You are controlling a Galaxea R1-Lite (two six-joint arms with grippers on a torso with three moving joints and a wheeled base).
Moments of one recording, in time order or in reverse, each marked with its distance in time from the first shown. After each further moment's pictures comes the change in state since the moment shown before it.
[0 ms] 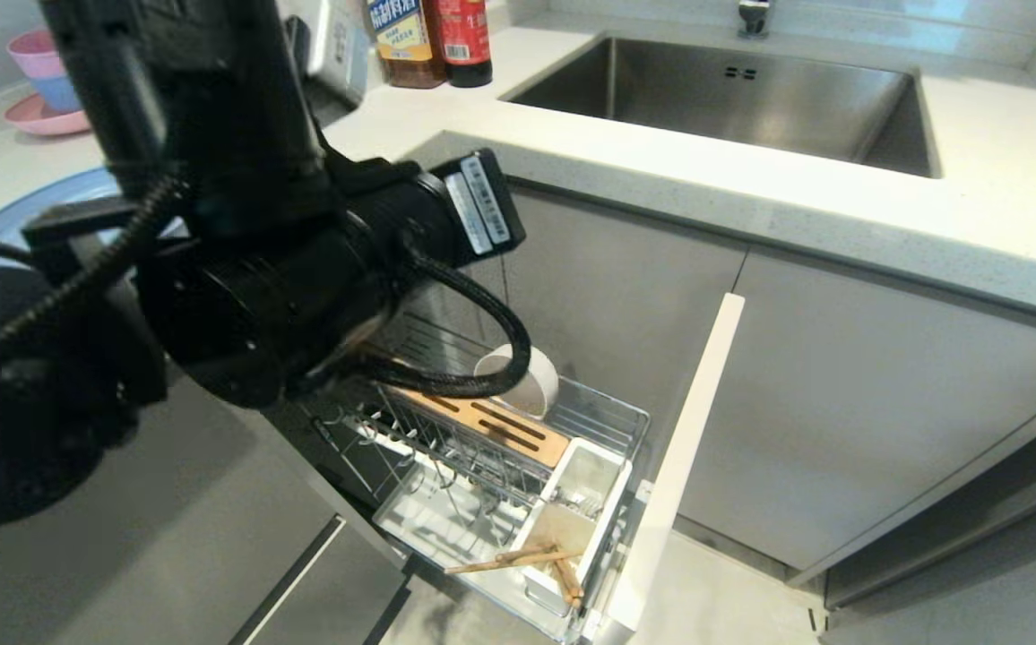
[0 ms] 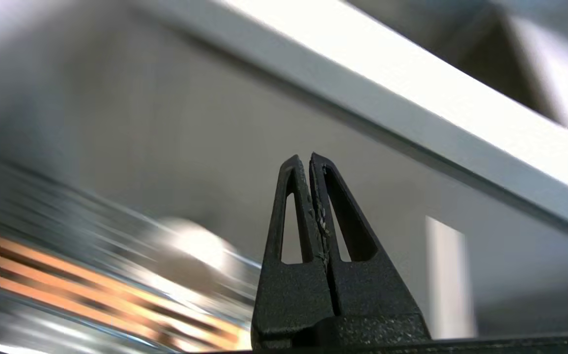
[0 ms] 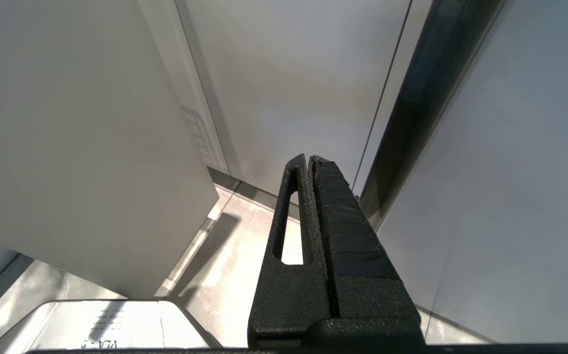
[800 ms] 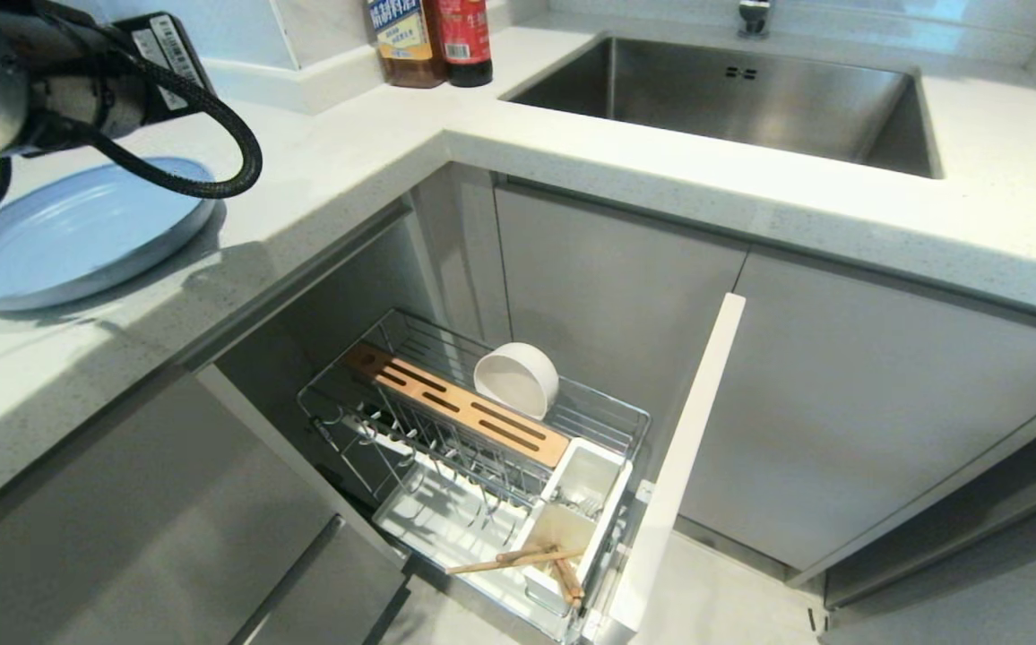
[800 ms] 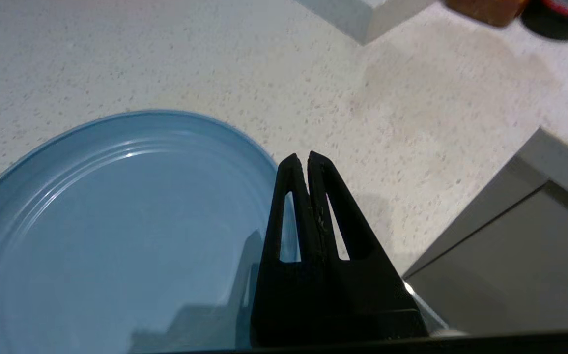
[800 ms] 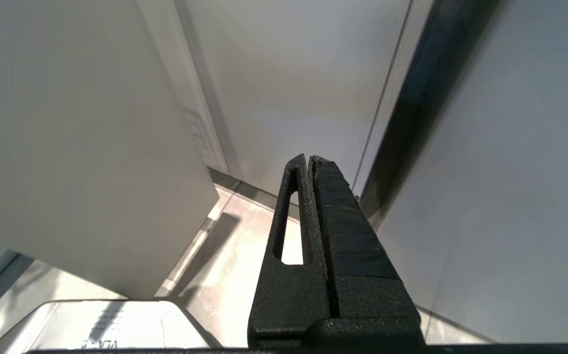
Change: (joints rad) left arm 0.407 -0.053 -0.402 0.513 0.270 0.113; right arm 0.000 0.000 0.000 0.000 0.000 0.000
